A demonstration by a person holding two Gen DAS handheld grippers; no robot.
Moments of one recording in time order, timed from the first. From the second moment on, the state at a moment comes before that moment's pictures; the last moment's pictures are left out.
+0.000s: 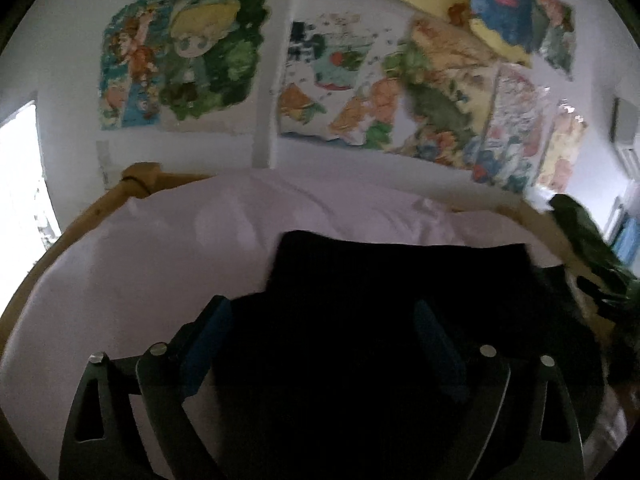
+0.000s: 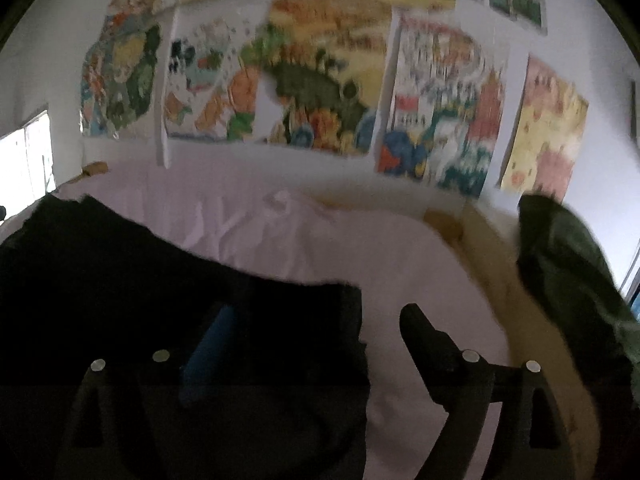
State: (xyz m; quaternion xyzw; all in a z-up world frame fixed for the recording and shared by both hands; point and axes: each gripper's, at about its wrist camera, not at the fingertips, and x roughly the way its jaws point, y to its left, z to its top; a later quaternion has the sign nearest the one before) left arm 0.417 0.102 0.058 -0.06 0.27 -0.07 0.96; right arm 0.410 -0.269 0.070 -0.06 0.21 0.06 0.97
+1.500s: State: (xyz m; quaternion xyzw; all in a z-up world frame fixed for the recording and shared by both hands) left arm 0.528 0.014 -0.040 -0.02 0.39 -0.21 0.90; right arm 0.556 -0.215 -0.039 0.01 0.39 0.23 0.89
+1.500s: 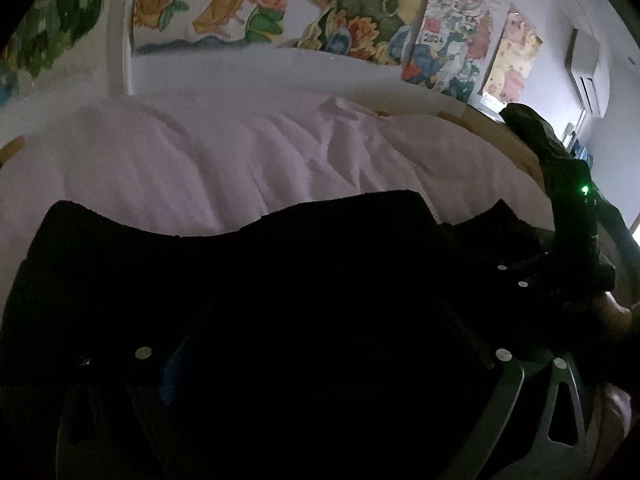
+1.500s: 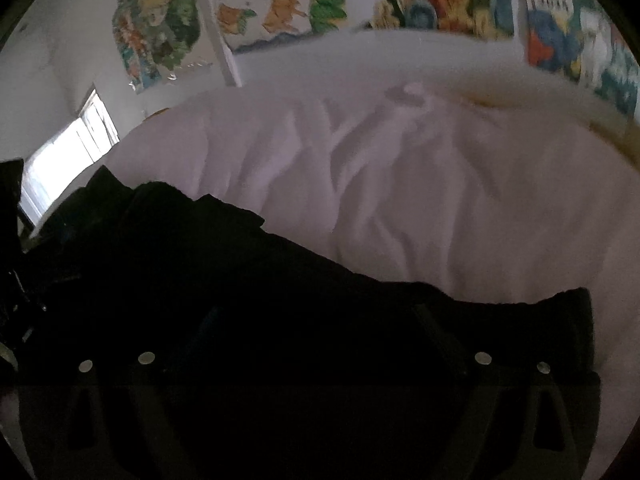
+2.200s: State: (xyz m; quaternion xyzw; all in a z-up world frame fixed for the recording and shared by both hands) left arm 0.543 0.016 -0.054 -0.02 0.41 -0.19 0.89; right arm 0.558 -0.217 -0.053 0.02 0.39 0.23 0.89
